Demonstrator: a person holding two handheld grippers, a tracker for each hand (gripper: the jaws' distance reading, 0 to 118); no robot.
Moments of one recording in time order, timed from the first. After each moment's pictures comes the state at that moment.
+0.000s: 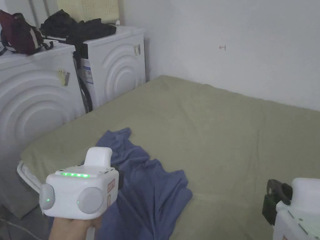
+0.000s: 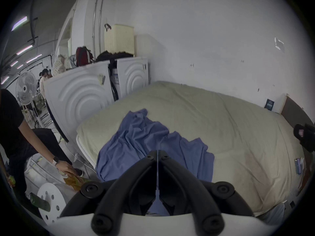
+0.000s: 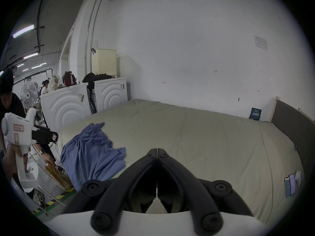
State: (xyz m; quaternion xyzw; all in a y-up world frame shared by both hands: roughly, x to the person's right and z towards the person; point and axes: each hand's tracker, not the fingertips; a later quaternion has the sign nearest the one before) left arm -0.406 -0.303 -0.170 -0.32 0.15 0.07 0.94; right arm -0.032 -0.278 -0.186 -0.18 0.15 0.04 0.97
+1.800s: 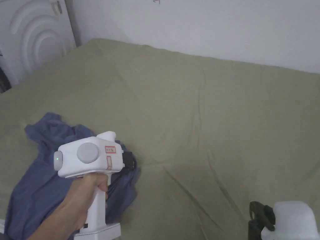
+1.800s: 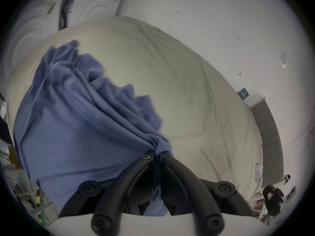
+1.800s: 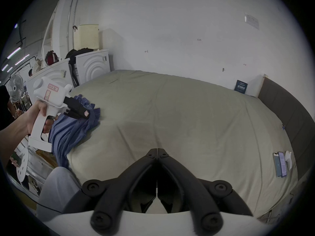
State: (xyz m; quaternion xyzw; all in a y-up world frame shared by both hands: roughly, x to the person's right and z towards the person) left arm -0.307 -0.390 -0.346 -0.46 -0.06 0.22 0.86; right arm 0.054 -0.335 -0.157 -0.30 0.07 0.05 0.95
